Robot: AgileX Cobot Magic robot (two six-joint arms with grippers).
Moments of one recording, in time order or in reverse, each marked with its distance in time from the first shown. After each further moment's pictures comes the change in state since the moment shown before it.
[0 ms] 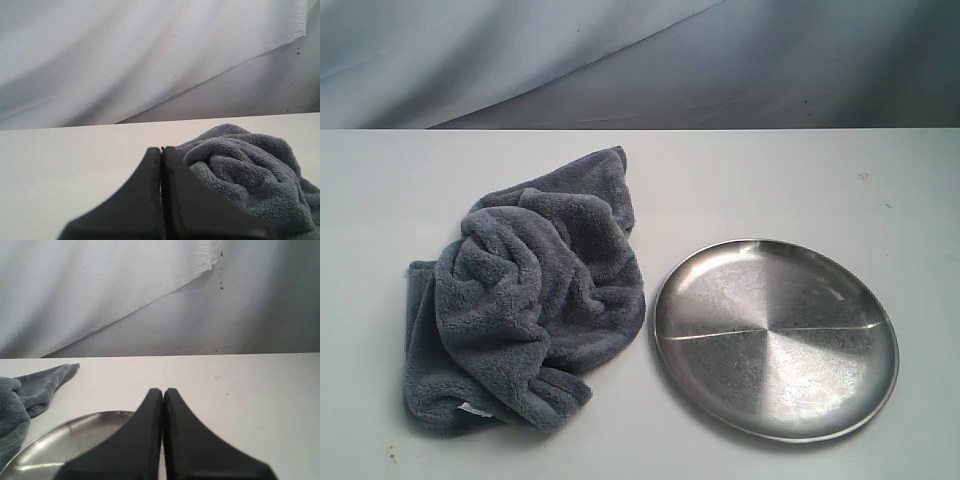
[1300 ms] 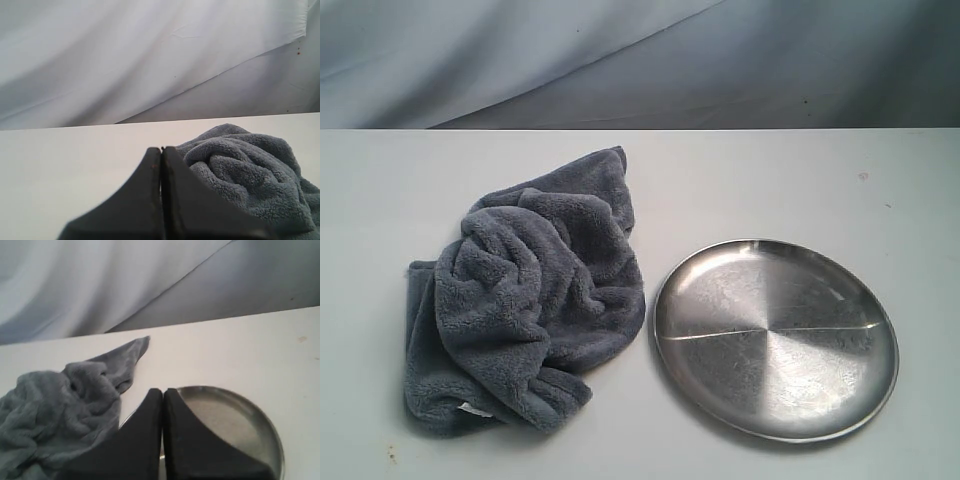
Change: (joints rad) left arm 0.000 0.000 0.000 0.000 0.000 0.000; right arm 0.167 0.358 -0.255 0.361 0.107 -0.140
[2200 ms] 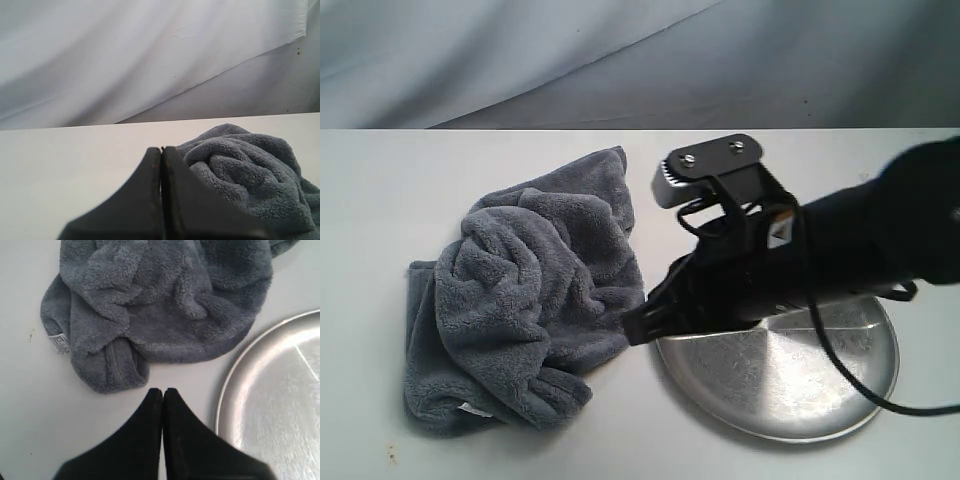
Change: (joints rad) left arm 0.000 0.000 0.000 0.000 0.000 0.000; right arm 0.443 1.099 -0.626 0.060 0.193 -0.151
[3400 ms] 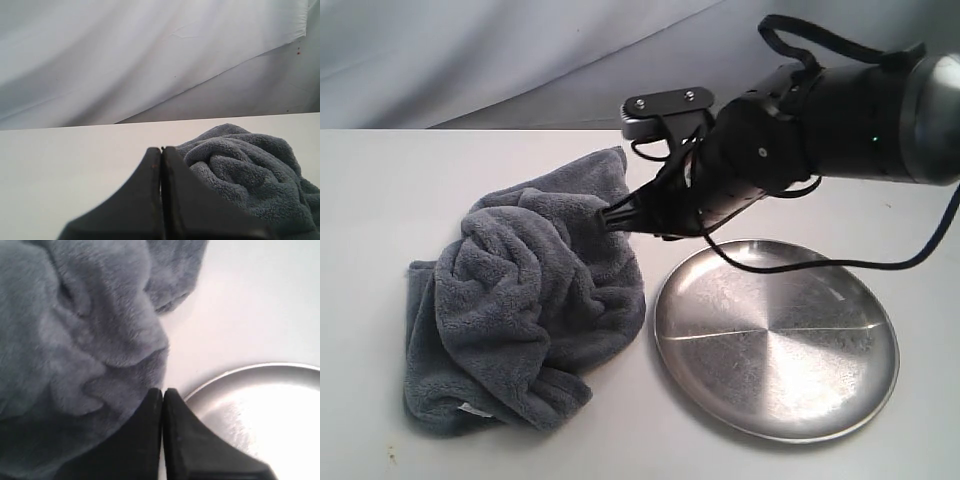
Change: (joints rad) left arm 0.000 0.000 0.000 0.000 0.000 0.000; right arm -0.064 0.349 -0.367 -0.581 0.061 0.624
